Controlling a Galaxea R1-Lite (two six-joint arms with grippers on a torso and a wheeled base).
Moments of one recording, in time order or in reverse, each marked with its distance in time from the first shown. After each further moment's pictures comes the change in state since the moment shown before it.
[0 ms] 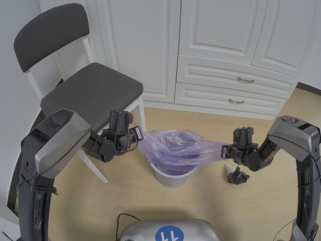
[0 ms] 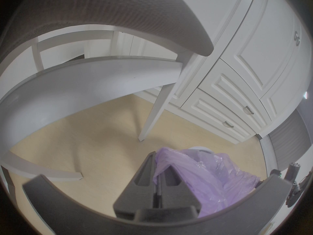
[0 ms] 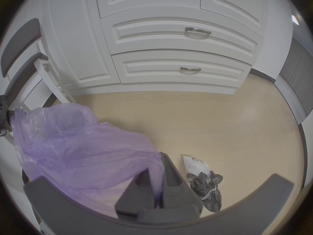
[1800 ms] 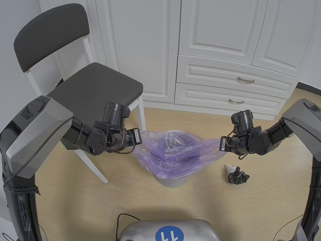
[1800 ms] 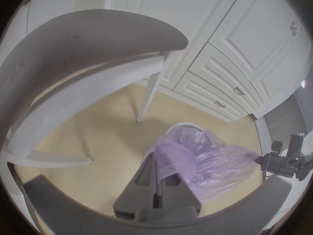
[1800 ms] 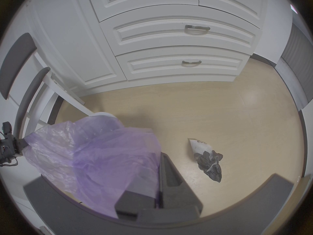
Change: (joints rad) left arm -0.021 -0.195 0.101 0.263 -0.106 0.051; right arm 0.078 -0.225 -0.069 0.450 0.013 0.174
